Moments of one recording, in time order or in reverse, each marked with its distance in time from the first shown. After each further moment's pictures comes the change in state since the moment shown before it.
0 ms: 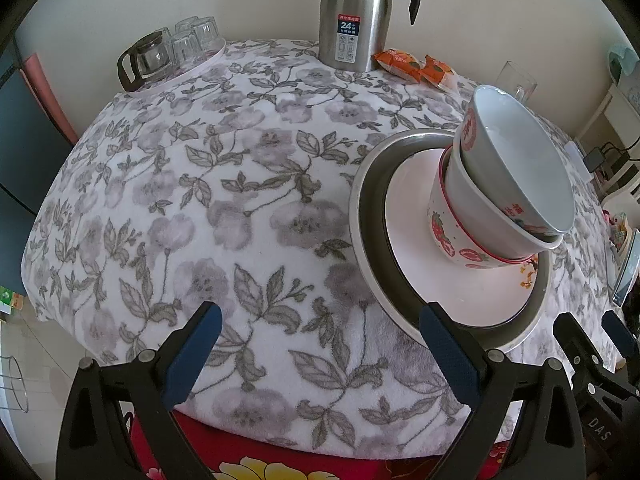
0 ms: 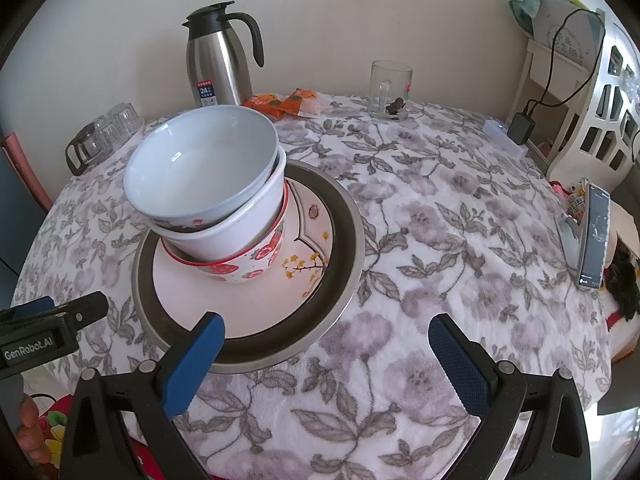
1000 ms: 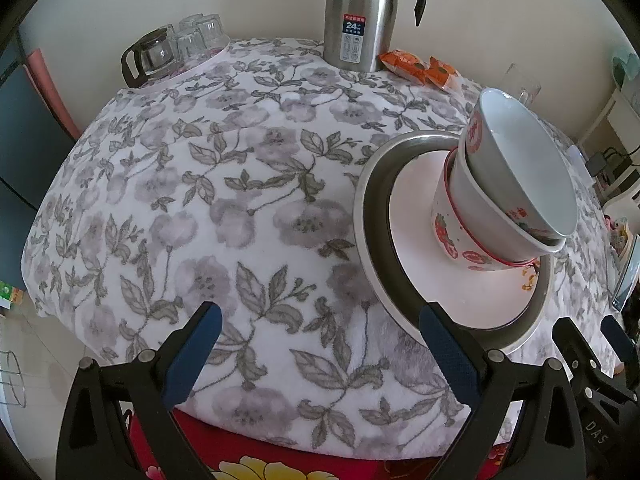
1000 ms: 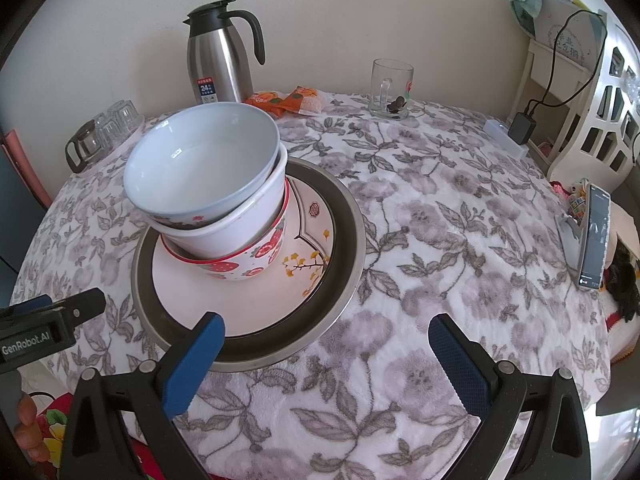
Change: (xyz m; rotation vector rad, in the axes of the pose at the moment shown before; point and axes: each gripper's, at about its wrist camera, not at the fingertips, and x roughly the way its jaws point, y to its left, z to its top) left arm 0.000 0.002 -0.001 -0.021 0.002 0.001; right arm 0.000 0.000 -0.001 -0.004 0.003 0.000
